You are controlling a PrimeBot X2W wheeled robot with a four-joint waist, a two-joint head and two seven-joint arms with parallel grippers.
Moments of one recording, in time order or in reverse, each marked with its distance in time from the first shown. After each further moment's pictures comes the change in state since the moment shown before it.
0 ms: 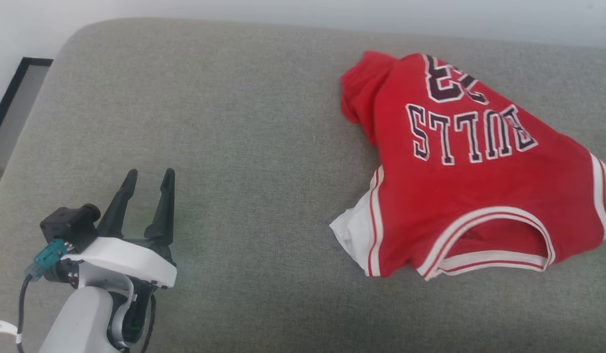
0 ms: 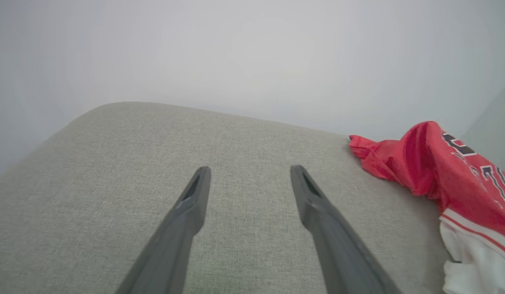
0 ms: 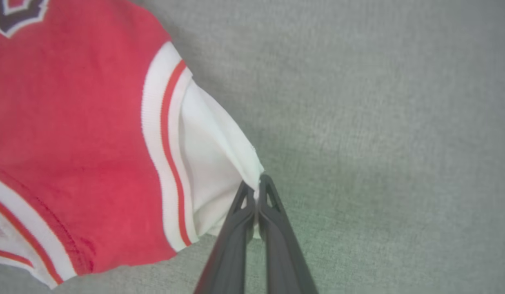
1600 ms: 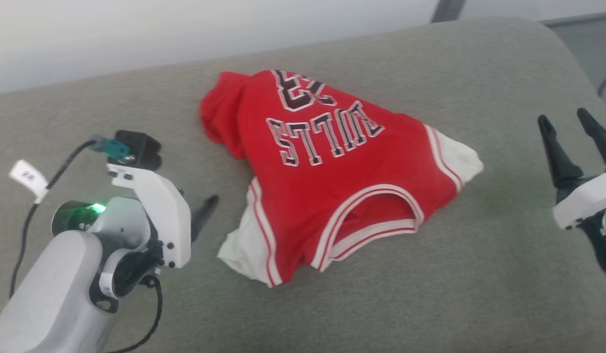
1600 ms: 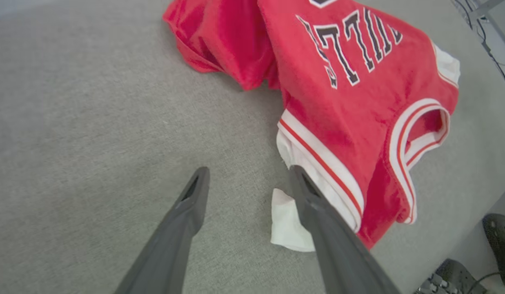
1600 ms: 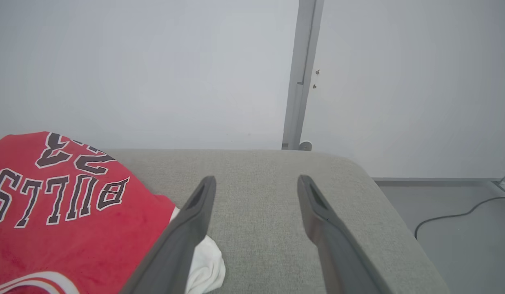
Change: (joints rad) left arm -0.179 0.166 -0.178 -0.240 -0.150 0.155 0.967; right arm 0.048 0.401 -0.282 -0.015 -0.390 0.000 -0.653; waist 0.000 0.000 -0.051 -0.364
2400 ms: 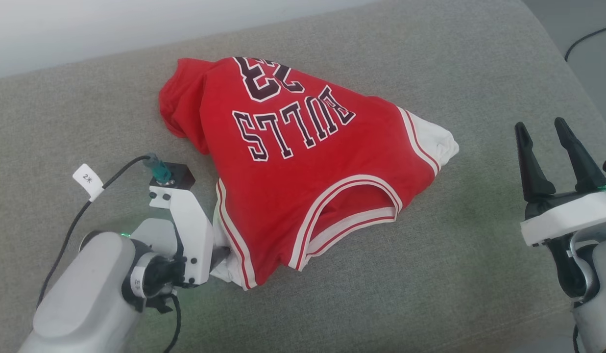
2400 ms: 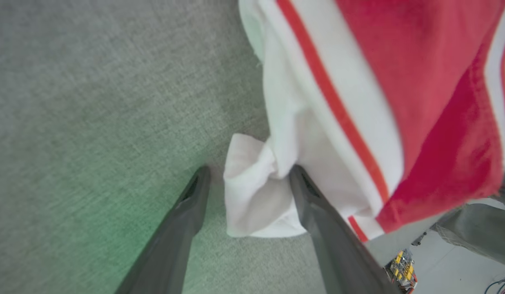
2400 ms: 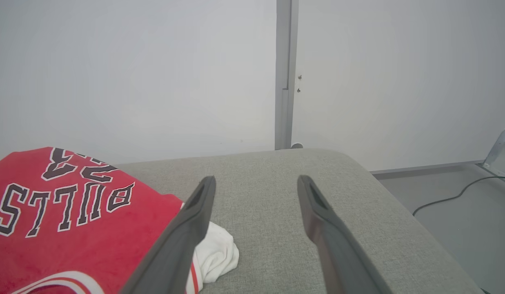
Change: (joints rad) left arm -0.043 -0.042 -0.119 0.185 -0.014 0.065 0.233; right arm 0.164 0.211 -0.227 -0.216 -0.183 0.000 -0.002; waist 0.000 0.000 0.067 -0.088
